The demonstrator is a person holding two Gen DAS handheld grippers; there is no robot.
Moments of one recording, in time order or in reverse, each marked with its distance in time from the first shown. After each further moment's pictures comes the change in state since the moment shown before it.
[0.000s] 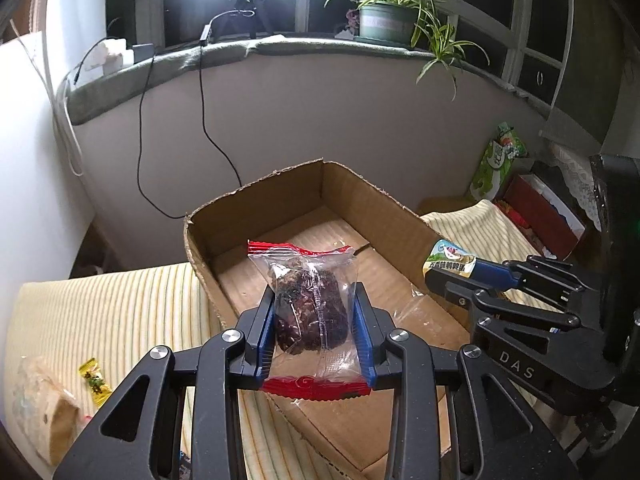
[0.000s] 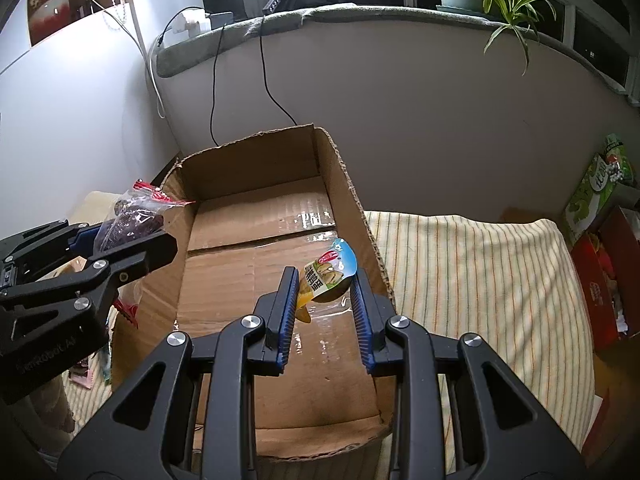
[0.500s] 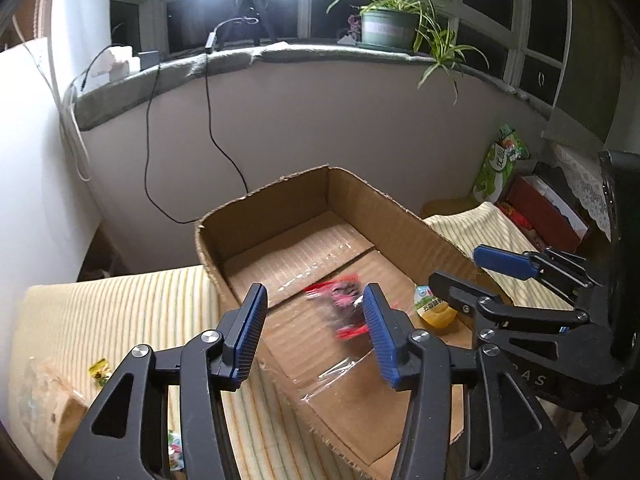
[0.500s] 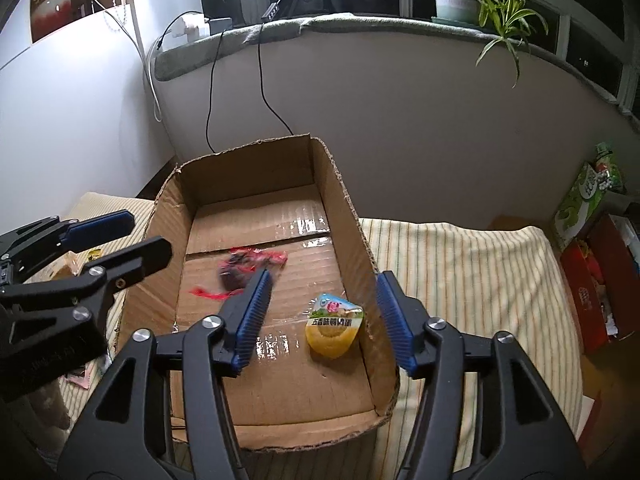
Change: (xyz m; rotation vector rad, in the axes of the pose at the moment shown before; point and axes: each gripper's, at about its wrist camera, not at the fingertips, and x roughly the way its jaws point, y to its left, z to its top) left arm -0.012 0.004 -0.002 0.005 -0.027 0.018; right arm -0.014 0.006 -0.002 -0.013 -0.031 -0.040
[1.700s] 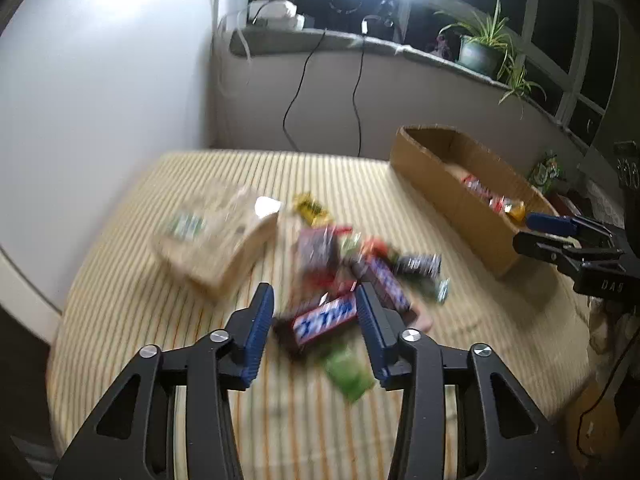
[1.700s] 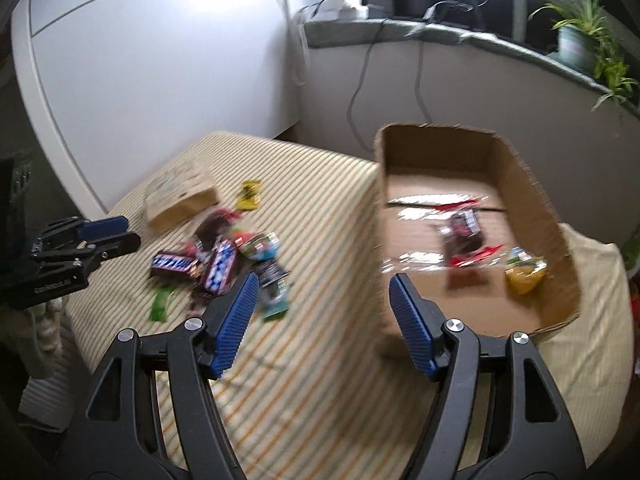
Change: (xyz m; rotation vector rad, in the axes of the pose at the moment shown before) left arm -0.126 0.158 -0.159 -0.218 0.019 0.117; right arm -0.058 0.144 -0.064 -0.237 0.039 0.287
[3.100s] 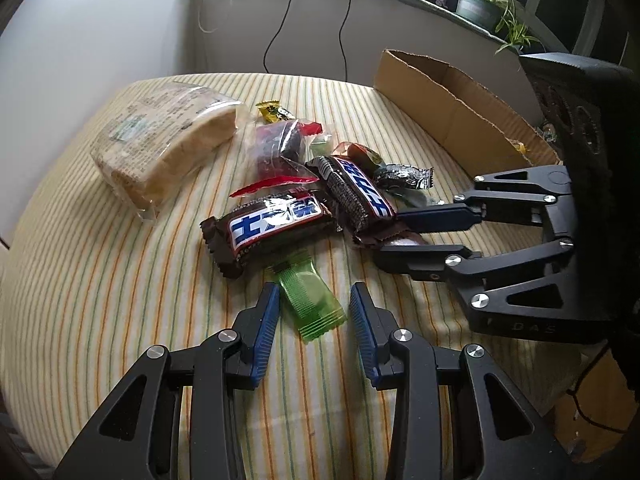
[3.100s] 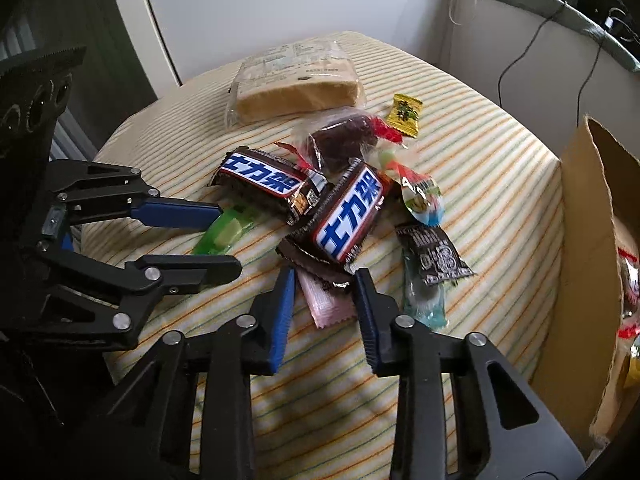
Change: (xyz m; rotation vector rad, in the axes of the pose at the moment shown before) left arm 0.044 -0.028 -0.039 -0.010 0.153 -0.038; right arm 0.091 0.072 -0.016 -0.368 0.248 0.254
